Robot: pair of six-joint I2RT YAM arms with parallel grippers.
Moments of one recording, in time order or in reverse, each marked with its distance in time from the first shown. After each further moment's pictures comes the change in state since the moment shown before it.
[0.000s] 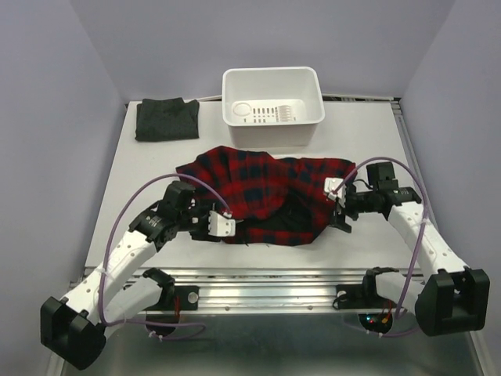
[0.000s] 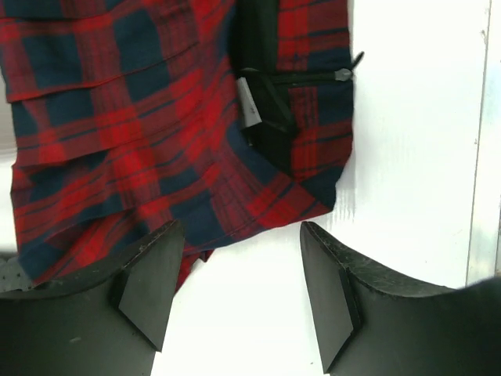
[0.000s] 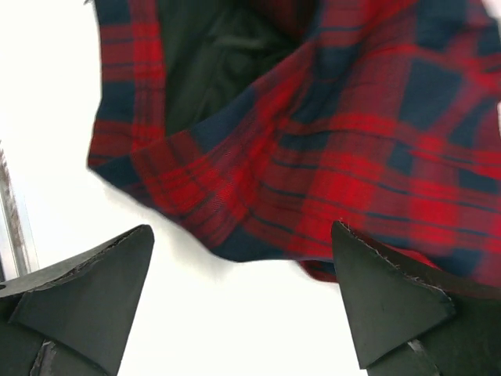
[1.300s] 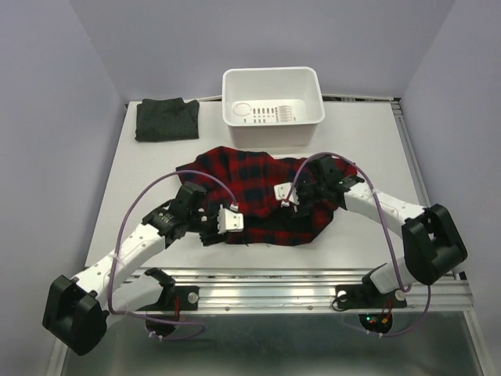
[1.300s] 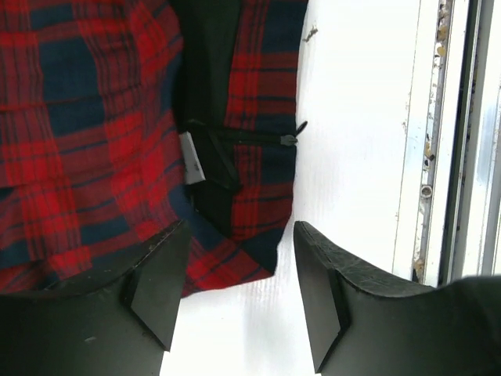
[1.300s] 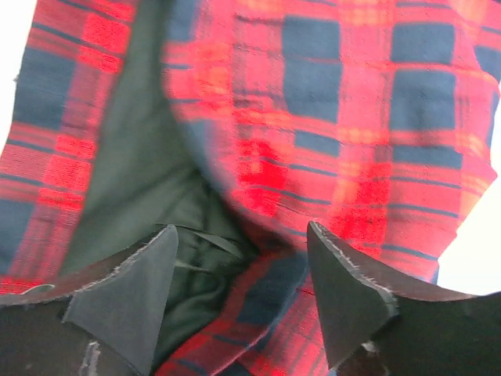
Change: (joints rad) left arm -0.064 0.131 0.000 0.091 0.095 -0.274; right arm 0.426 0.366 0.122 0.444 0.137 0.002
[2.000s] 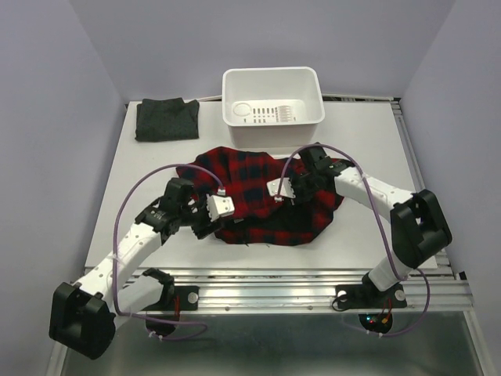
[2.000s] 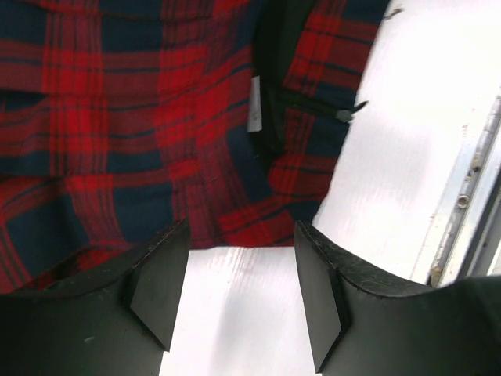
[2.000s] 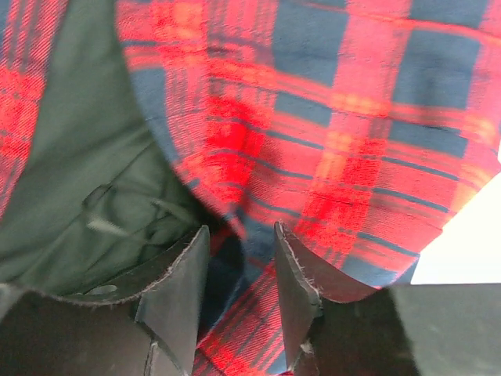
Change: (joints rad) left arm 0.122 -0.045 -0.039 0.042 -0.054 -0.121; right arm 0.005 0.149 0.212 -0.202 0.146 -0.137
